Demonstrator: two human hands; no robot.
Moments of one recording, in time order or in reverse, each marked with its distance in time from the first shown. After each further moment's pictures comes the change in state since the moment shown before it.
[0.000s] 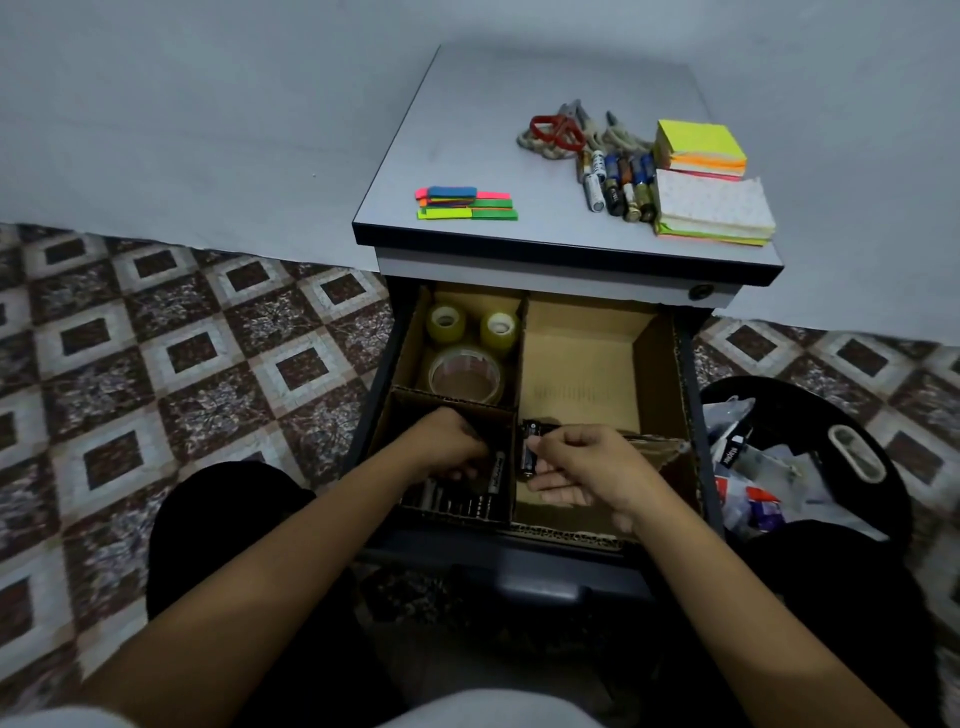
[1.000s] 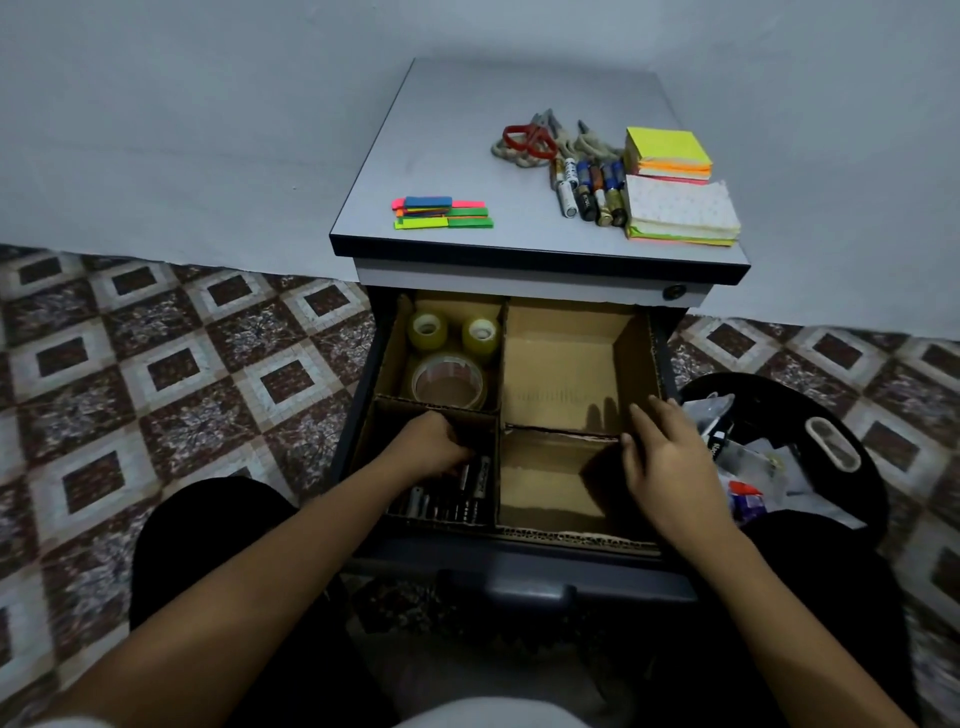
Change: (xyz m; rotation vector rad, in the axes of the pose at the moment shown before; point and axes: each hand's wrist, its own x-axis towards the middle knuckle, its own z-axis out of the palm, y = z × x) left_hand 0.006 -0.003 0.001 0.171 0.104 0.038; right_hand 0.007 0.047 -0.077 -1.211 0.787 -0.581
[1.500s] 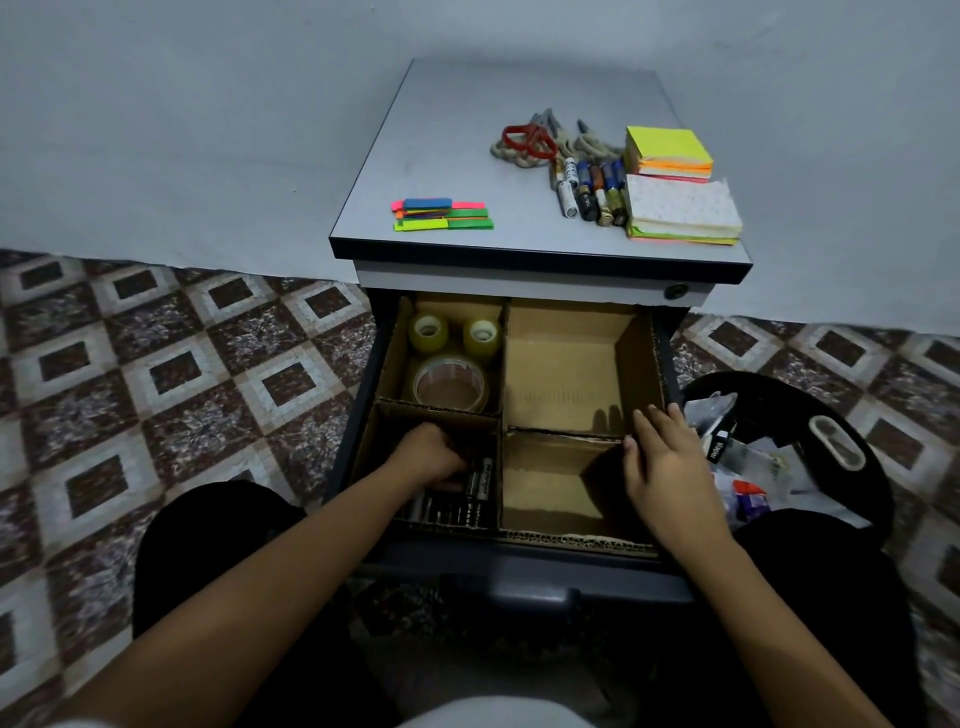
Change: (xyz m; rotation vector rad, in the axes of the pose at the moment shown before) left_hand 0.009 -0.006 0.011 -0.286 -0.013 -0.153; right_hand -0.003 0.001 0.014 0.047 0.035 0.050
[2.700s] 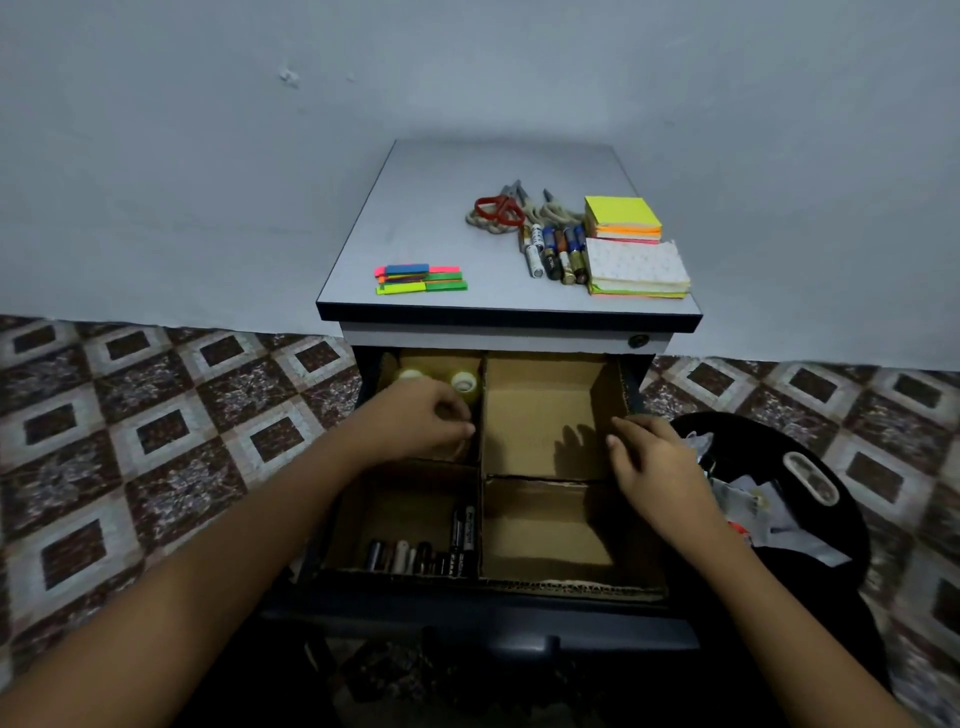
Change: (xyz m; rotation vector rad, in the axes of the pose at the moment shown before) left_hand -0.062 0.087 -0.053 0.650 0.118 0.604; right_hand 0.032 -0.011 -0.053 0.148 -0.066 -0.015
